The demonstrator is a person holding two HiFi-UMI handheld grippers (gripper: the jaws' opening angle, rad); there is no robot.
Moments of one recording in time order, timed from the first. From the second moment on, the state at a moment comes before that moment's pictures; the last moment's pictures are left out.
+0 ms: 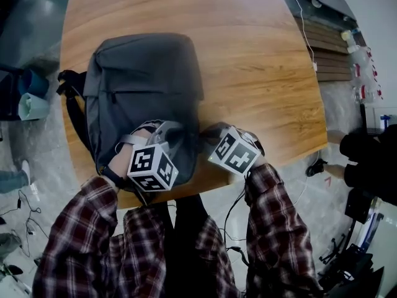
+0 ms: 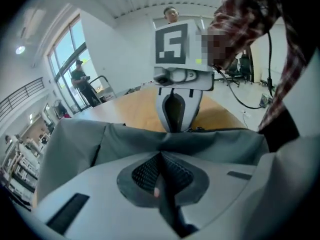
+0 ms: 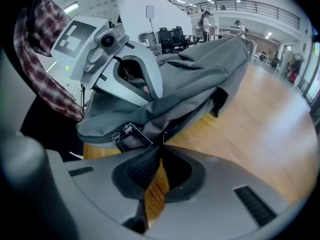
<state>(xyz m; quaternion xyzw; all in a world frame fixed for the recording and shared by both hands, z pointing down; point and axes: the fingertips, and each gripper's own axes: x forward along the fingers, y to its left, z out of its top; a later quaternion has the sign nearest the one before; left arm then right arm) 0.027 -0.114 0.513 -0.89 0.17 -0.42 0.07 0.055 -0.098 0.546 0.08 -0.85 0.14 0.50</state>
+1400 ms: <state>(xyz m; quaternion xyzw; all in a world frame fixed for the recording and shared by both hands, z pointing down) 0.048 -0.101 0.522 -0.90 0.10 -0.42 0.09 0.083 -0.077 0.538 0.24 -0.78 -0.08 0.57</state>
